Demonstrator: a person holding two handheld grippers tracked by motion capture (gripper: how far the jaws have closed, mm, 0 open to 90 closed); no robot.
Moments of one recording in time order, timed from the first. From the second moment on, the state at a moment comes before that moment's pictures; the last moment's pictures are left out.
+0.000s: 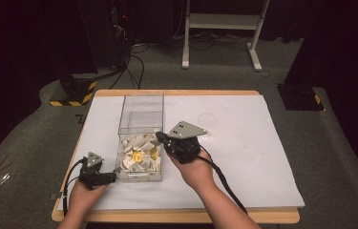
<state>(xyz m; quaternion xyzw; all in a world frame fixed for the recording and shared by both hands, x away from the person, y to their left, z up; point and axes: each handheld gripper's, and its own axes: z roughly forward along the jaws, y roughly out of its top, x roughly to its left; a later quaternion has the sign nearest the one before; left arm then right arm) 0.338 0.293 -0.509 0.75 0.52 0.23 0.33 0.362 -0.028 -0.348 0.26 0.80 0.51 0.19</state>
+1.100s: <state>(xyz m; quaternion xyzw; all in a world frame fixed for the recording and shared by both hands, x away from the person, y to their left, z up) 0.338 0.293 -0.509 0.75 0.52 0.23 0.33 0.377 -0.061 -0.343 0.29 0.78 0.50 0.24</state>
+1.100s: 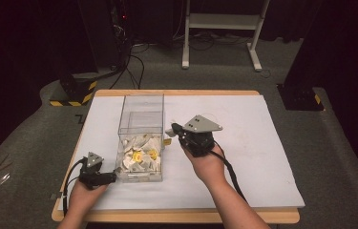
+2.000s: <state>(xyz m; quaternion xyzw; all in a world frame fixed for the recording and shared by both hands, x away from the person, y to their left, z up) 0.338 0.293 -0.509 0.75 0.52 0.23 0.33 0.411 -0.104 -0.351 0.35 0.76 0.47 0.29</state>
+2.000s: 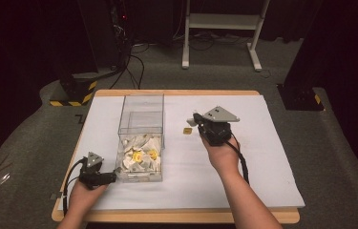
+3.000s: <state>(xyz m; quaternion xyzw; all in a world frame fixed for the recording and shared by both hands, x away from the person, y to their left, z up) 0.338 0.293 -0.509 0.75 0.52 0.23 0.33 0.454 -0.133 -0.343 0.40 0.74 0.44 0.32</state>
